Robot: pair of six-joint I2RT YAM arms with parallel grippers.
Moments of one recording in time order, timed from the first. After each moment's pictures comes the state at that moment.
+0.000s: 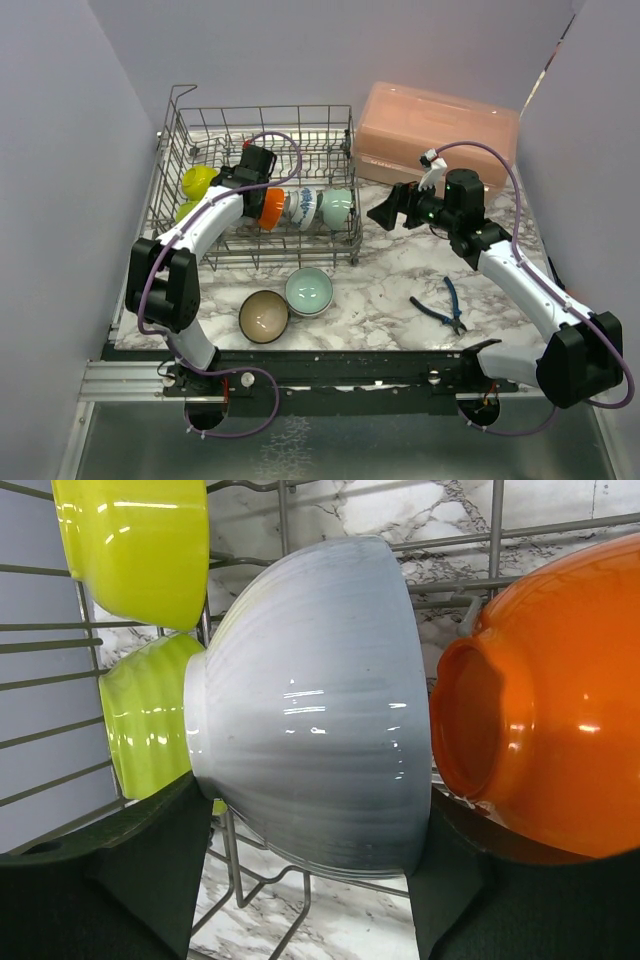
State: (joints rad) left arm -0.32 1.69 1.33 -0.65 -0.52 -0.02; right arm 0.34 1.22 0.90 -0.05 -0.44 0.32
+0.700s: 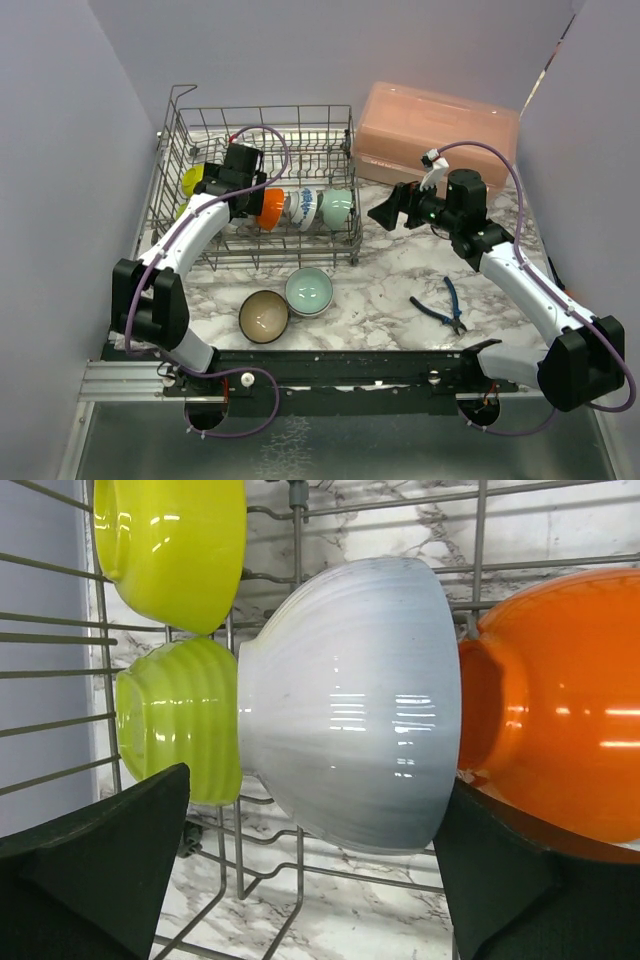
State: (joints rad) left arm -0.28 1.57 1.29 -0.61 -0.45 -0.04; right arm 0.34 1.20 0.90 -0.05 -0.44 0.32
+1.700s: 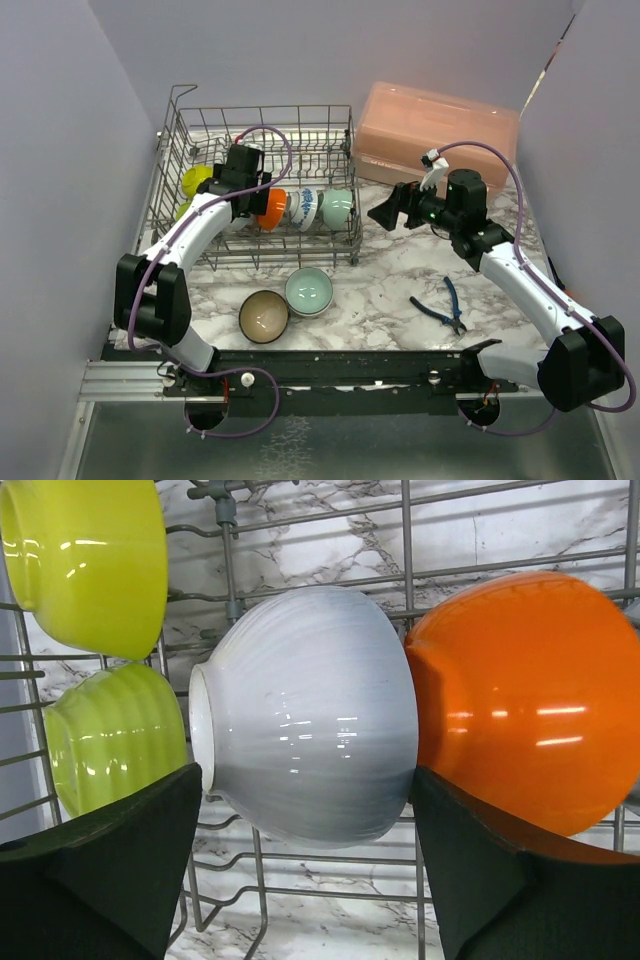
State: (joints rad) left arm -0.28 1.57 1.27 -0.54 -0.33 -0.03; right arm 0.34 1.20 0.90 -0.05 -0.44 0.32
